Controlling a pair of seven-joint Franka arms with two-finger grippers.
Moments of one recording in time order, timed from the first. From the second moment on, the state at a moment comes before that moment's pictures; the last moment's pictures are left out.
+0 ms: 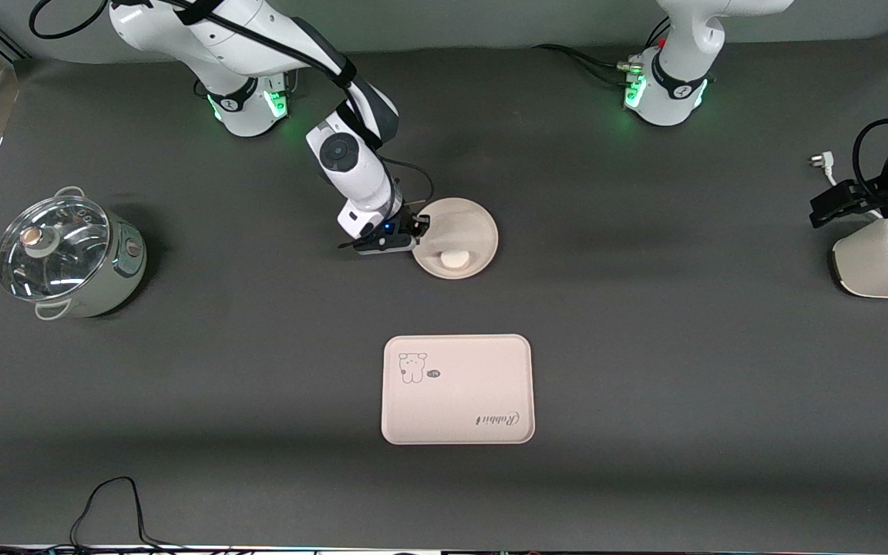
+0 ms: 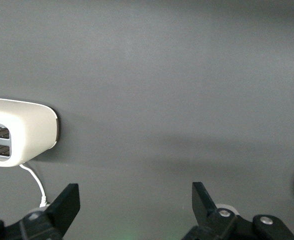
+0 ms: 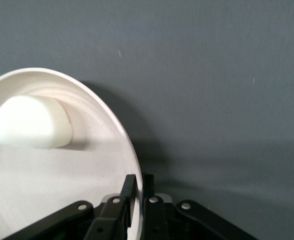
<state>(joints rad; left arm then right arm) -0.11 -0.06 0.13 -1.73 0.05 1.63 -0.09 0.55 0.44 0.24 -2.27 0.18 2.88 0.65</state>
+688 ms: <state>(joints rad) -0.11 -0.06 0.14 -1.73 0.05 1.66 -0.09 0.44 0.41 0.22 -1.83 0.19 2.41 0.68</state>
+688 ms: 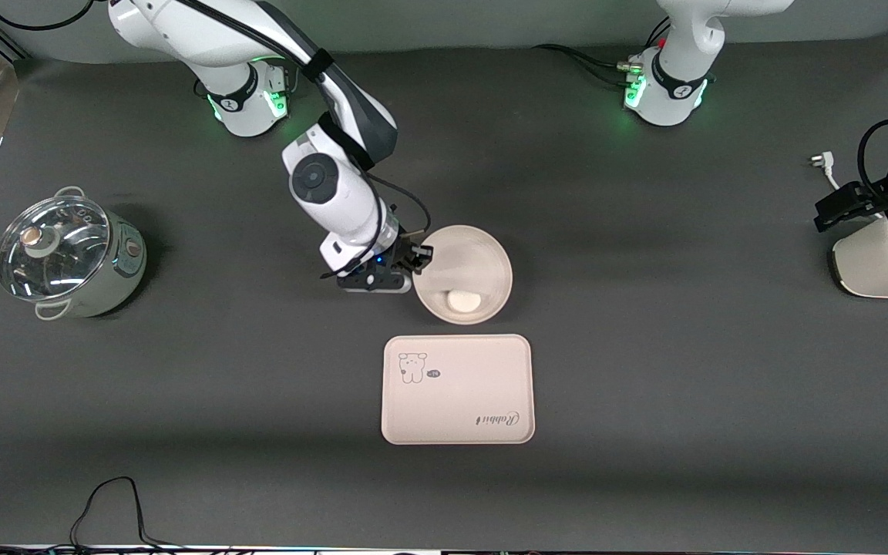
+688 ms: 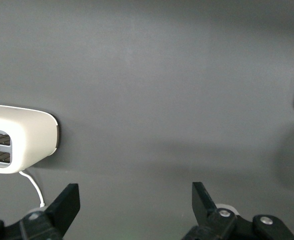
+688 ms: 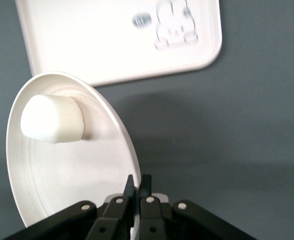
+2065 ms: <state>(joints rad) -0.09 -0.01 0.15 -1.65 -0.03 1.66 -0.09 0.36 1.00 0.21 -1.27 0.20 2.56 0.61</state>
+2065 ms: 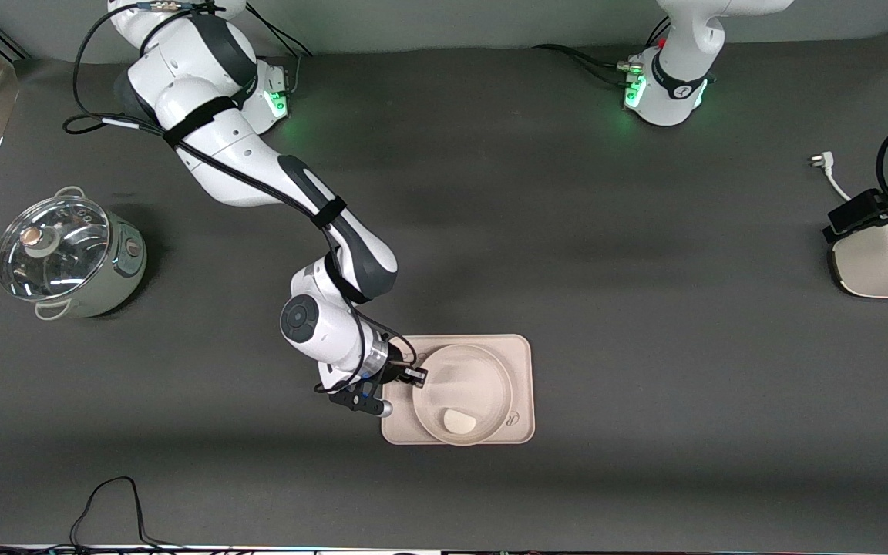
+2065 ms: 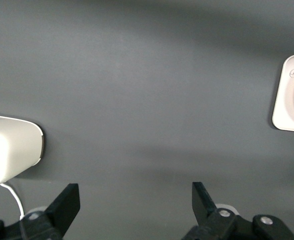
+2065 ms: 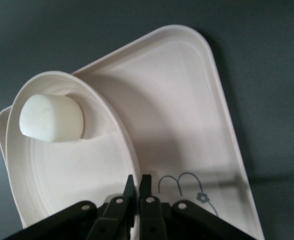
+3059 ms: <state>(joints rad) -0.08 -0.01 0.08 -1.66 0.01 1.60 -0.09 0.35 0.74 0.08 -1.28 0.10 2.21 0.45</state>
